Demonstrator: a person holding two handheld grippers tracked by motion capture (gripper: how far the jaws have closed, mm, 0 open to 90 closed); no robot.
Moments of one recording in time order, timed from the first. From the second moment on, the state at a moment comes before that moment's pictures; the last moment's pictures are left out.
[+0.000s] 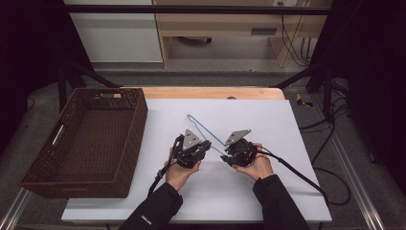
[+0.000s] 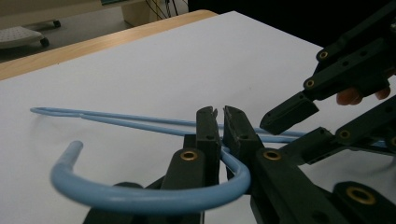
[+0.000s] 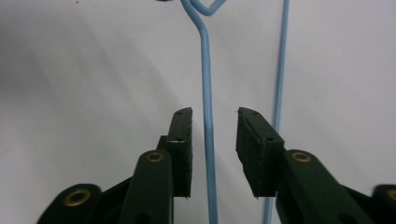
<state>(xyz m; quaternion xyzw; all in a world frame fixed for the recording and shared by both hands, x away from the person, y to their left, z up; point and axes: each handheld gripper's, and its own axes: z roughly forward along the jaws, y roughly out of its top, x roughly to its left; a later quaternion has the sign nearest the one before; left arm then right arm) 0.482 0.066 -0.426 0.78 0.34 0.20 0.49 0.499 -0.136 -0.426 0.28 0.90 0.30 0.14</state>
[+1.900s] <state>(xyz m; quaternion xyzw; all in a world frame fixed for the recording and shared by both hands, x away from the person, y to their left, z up) 0.419 0.128 -0.371 0.88 0.10 0.27 0.37 0.451 -0.171 -0.355 0.16 0.91 0.38 0.01</state>
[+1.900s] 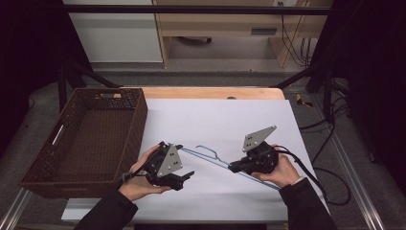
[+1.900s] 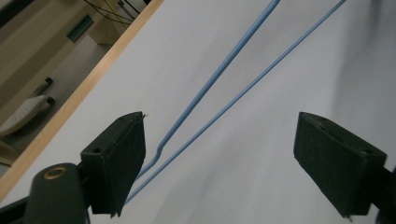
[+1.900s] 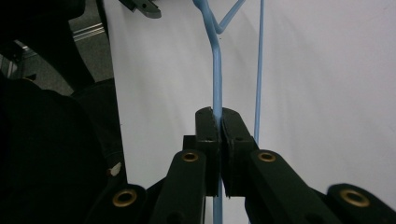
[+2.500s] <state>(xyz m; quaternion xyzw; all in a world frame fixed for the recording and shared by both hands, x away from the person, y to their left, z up) 0.418 0.103 -0.383 0.90 0.04 0.32 0.29 0.449 -0.164 -0.360 0.15 0.91 0.38 -0.02</state>
